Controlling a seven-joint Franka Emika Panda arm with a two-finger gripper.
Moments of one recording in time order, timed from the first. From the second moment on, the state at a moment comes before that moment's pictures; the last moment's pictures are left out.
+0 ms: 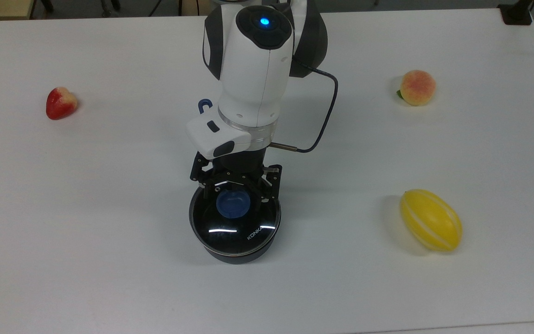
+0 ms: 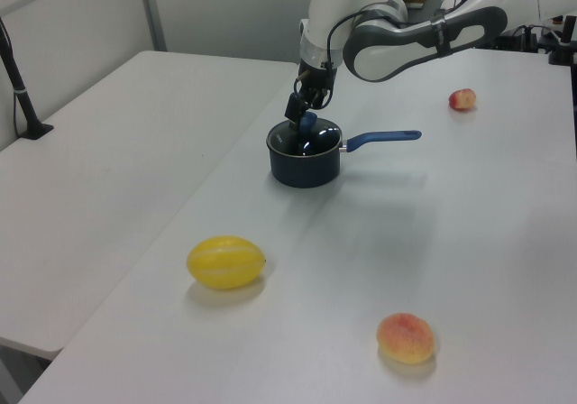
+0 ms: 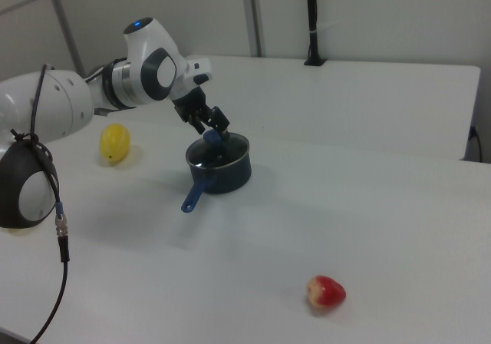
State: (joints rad) arm 0.13 0.72 0.06 -1.13 -0.28 2.15 0.41
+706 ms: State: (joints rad) arm 0.13 0.48 0.06 -1.21 -0.26 2.00 0.42
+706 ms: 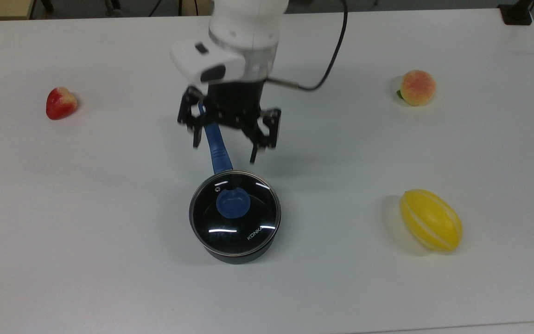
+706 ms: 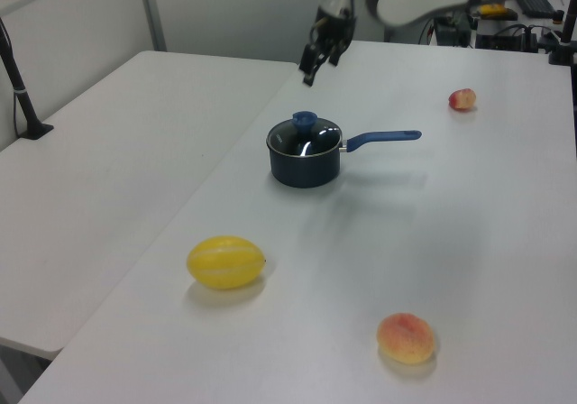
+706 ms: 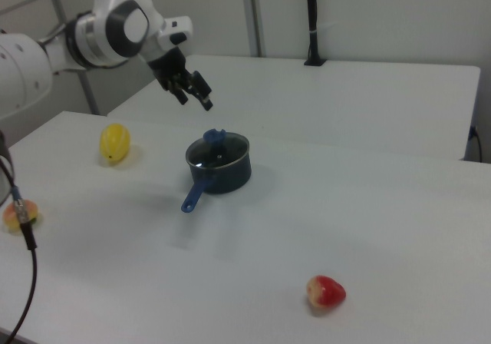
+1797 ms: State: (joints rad) arm 0.12 -0.01 -0.04 -1.63 0.01 1.64 0.11
